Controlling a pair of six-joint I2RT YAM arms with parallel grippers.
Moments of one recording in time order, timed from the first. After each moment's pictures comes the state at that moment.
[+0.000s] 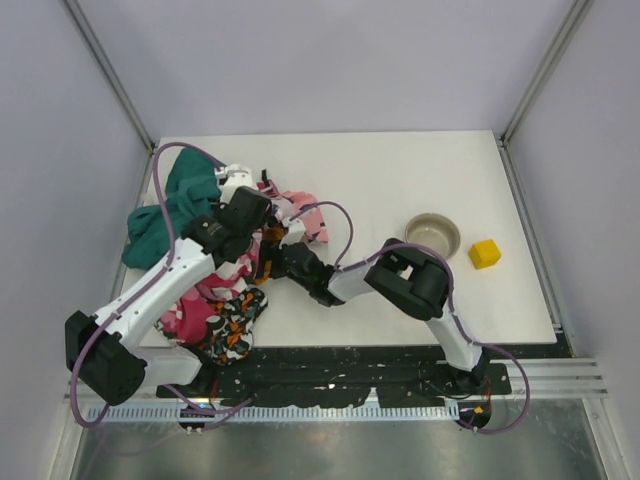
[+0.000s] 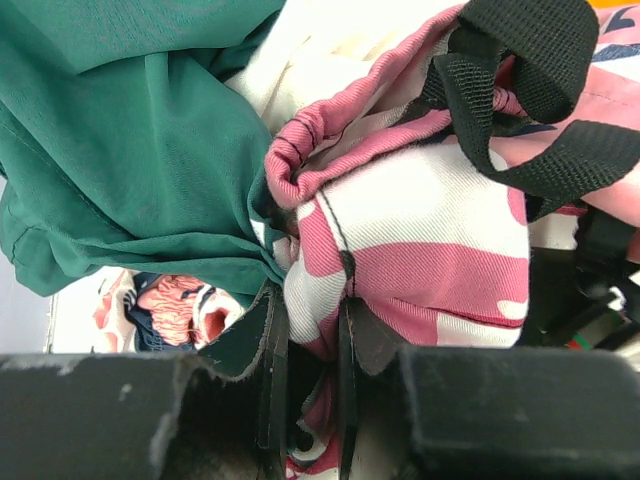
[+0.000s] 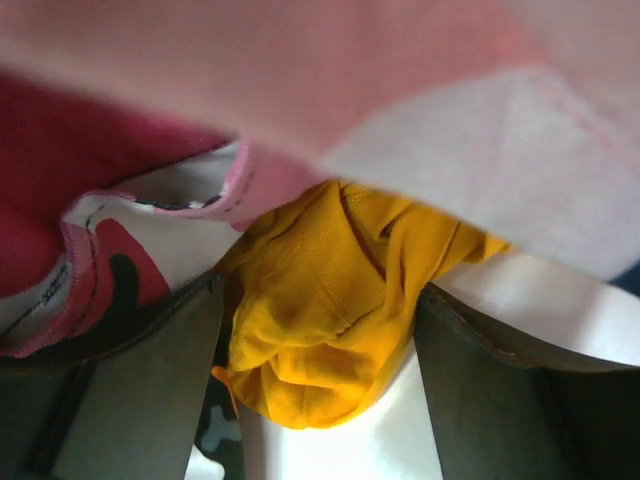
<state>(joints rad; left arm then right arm) -0.58 1.26 1.14 -0.80 -0.71 -0.40 1.02 2.16 1.11 0.78 0.21 0.66</state>
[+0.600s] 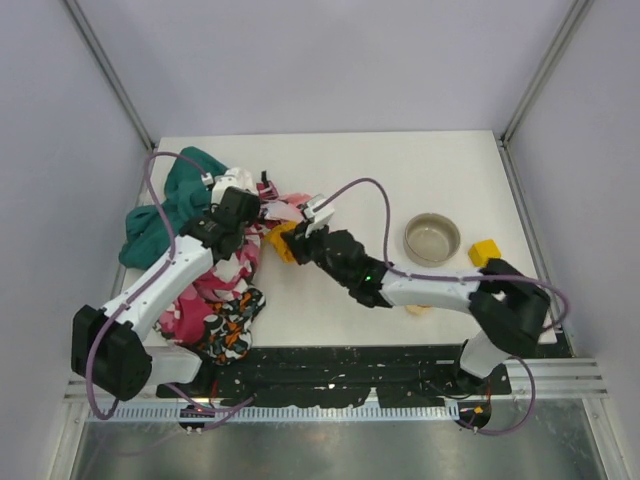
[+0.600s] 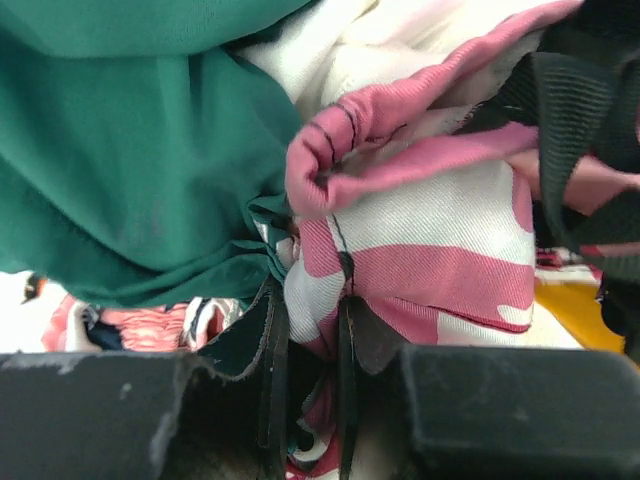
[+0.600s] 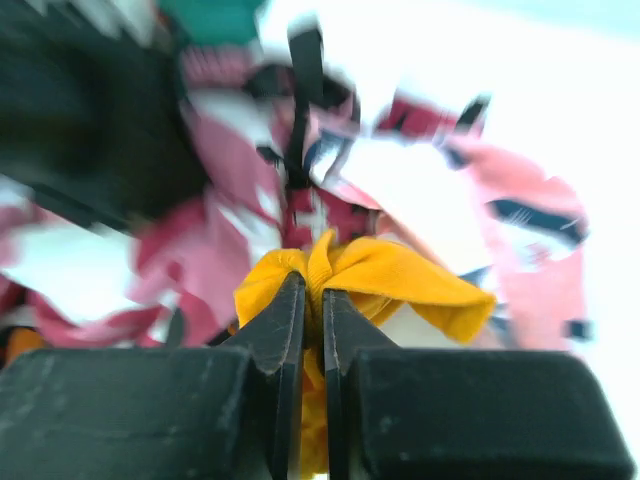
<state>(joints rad) -0.47 1.27 1.05 -0.72 -0.61 -0.45 1.03 1.70 0.91 0.63 0.27 0.28</state>
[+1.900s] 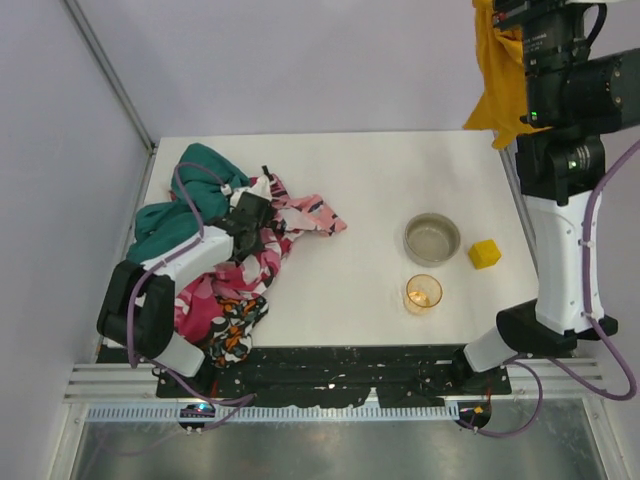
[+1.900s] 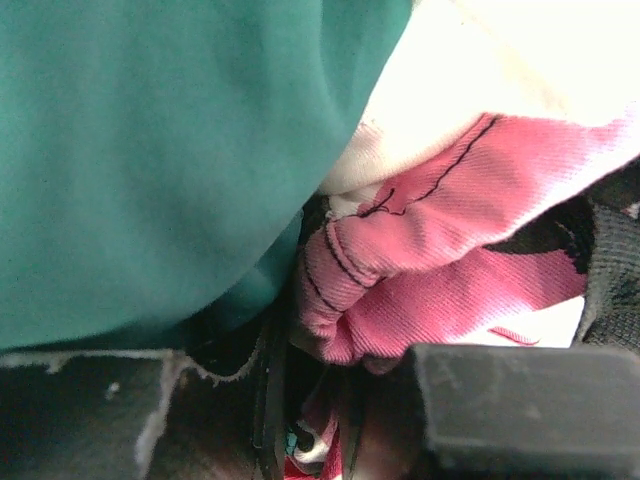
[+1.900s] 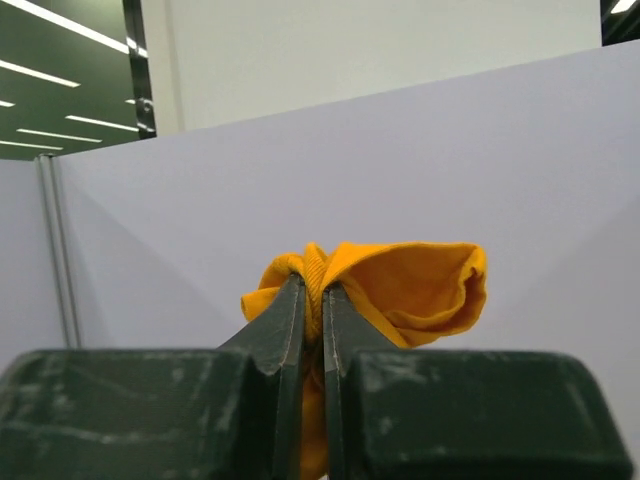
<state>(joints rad) -0.42 1.55 0.98 -0.46 -0.39 -0.51 0.33 1.50 2.32 -0.02 0.01 0.11</state>
